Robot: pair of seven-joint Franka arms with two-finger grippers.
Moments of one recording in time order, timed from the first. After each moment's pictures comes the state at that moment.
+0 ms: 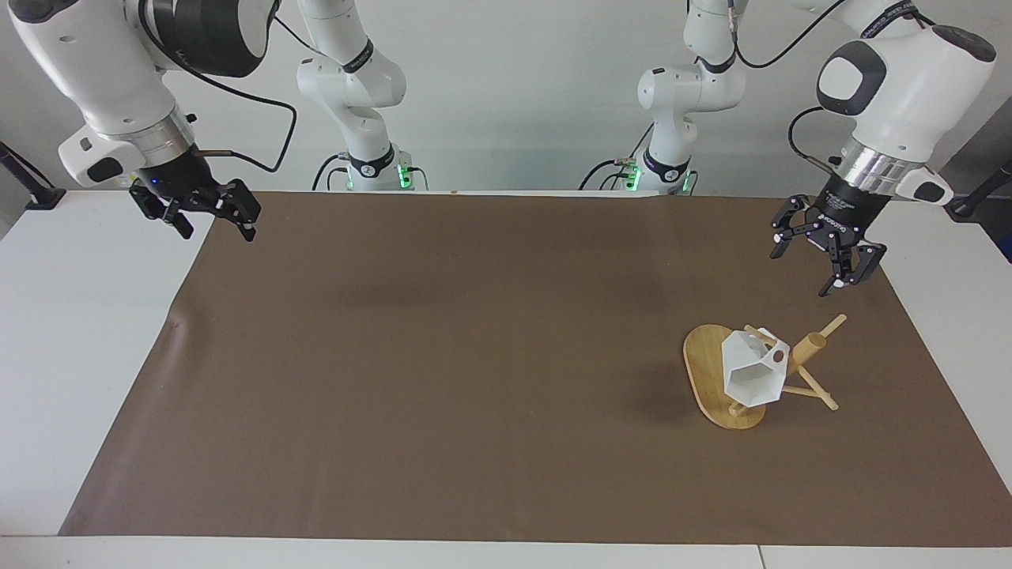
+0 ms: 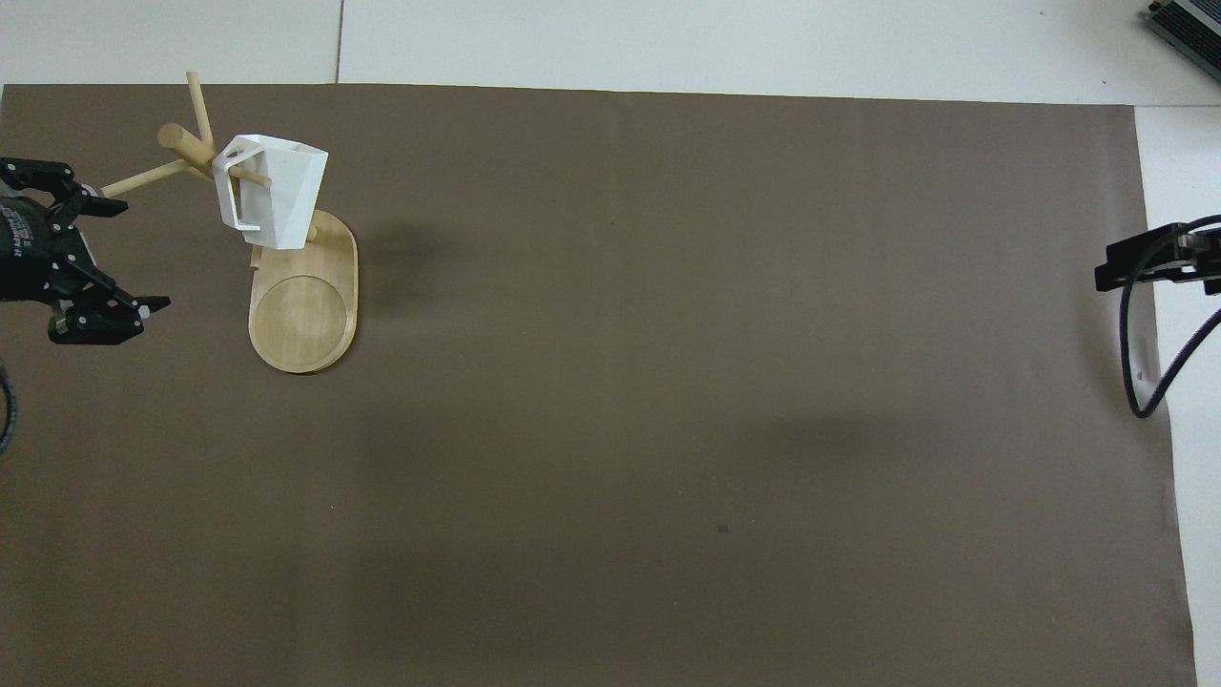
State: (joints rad) left arm 0.01 -0.05 -0.01 -1.83 -0.18 2.00 -1.80; right arm -0.08 0.10 -0.03 -1.46 -0.01 1.56 -0.06
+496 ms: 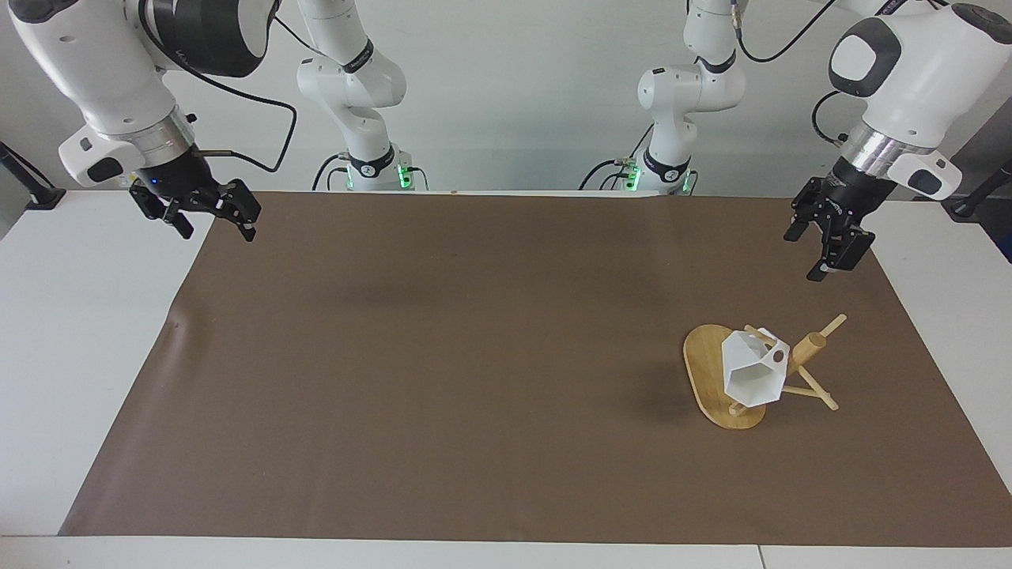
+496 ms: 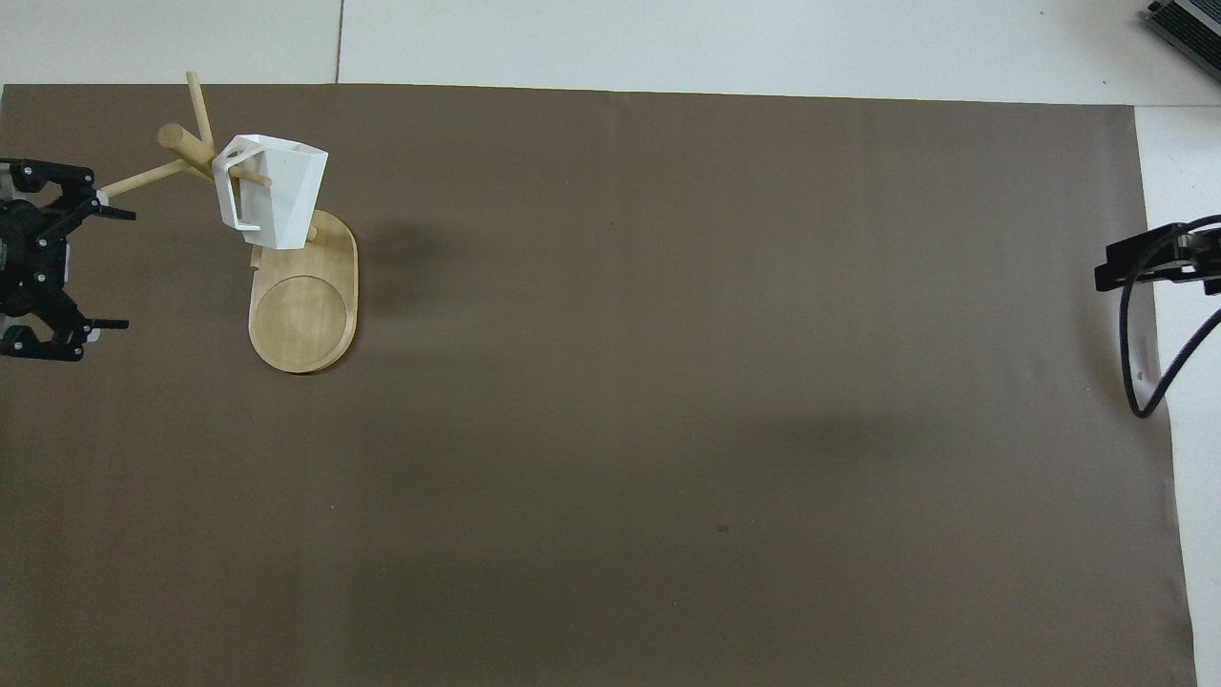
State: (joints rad) left arm 0.01 -0.05 -0.01 -1.76 -0.13 1.87 -1.27; right arm -0.08 0.10 -0.03 -1.46 -0.01 1.56 -0.06
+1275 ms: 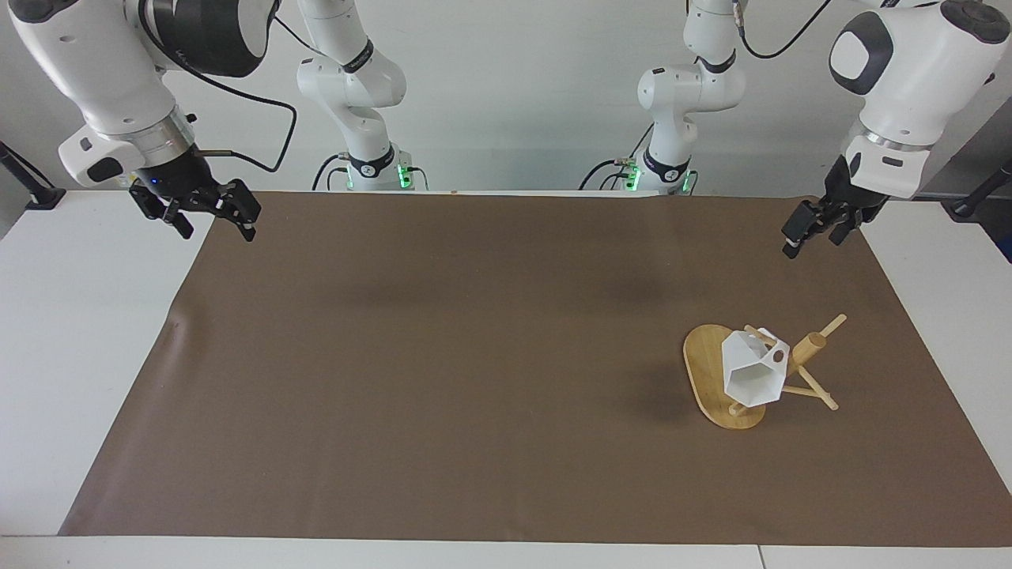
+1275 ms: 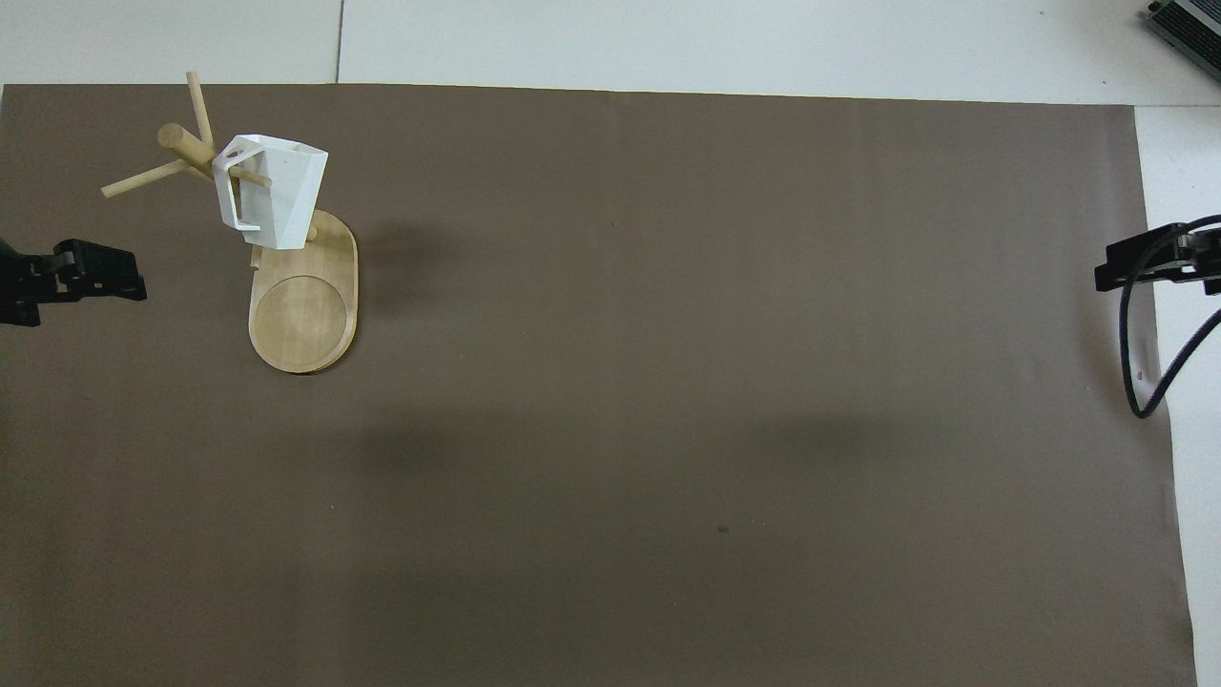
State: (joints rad) left arm 0.00 -0.06 -0.03 -1.74 0.03 1.74 -0.13; right arm -0.08 0.10 -0.03 -1.46 -0.01 1.56 -0.06
